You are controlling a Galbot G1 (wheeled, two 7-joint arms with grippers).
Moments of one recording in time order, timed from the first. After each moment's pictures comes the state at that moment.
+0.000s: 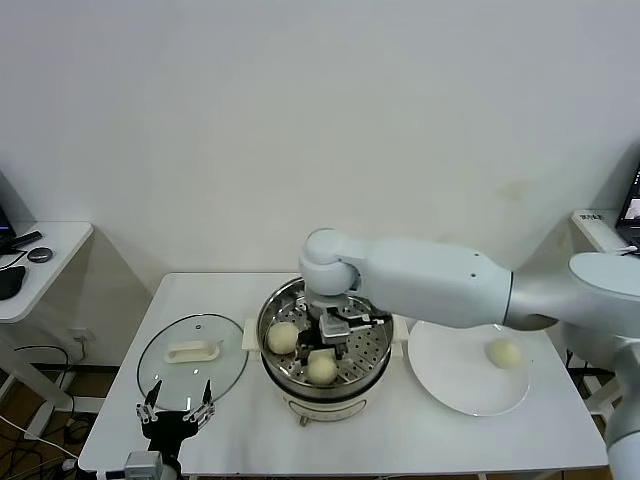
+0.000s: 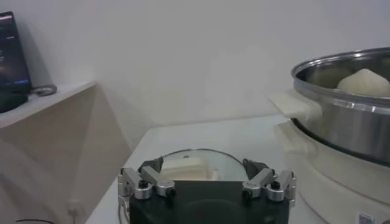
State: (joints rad) left arm 1.71 -1.56 -0.66 -2.17 0.07 0.26 0.00; right arm 0.37 1.22 -1.14 1.48 -0.17 0.60 -1.34
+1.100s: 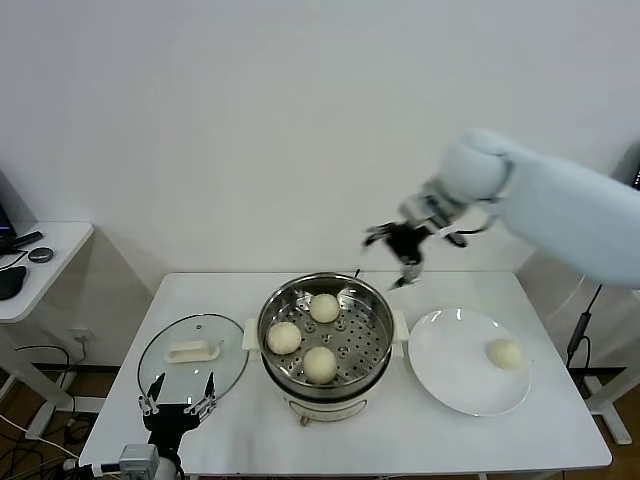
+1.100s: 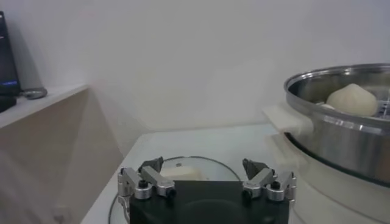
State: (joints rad) left arm 1.69 -1.54 -0.66 -2.19 0.01 0.28 0.03; right arm 0.53 0.74 -0.99 1.46 0.21 -0.11 -1.25
